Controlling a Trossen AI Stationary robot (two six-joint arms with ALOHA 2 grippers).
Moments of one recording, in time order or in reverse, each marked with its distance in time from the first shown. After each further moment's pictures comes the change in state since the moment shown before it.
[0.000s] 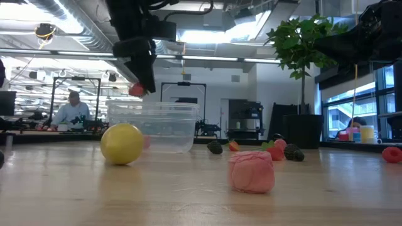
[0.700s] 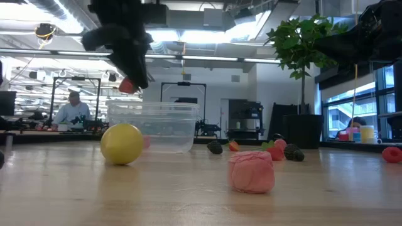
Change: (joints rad) left arm -0.189 0.016 0.000 -0.043 -0.092 -0.024; right arm 0.000 0.000 0.000 0.001 0.000 0.026
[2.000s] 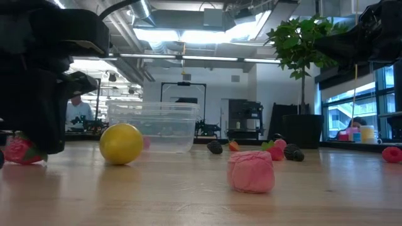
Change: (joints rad) left arm -0.370 0.129 -0.258 0.426 0.214 -0.469; right arm 0.000 0.000 0.000 -0.001 0.000 0.006
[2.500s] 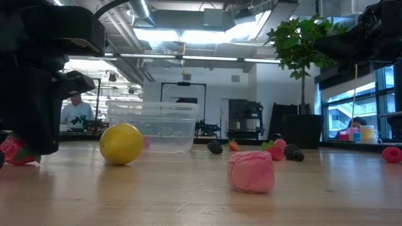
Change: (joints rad) left arm -0.025 0.000 0.000 0.000 0.000 -0.031; right arm 0.000 0.000 0.000 0.000 0.000 0.001
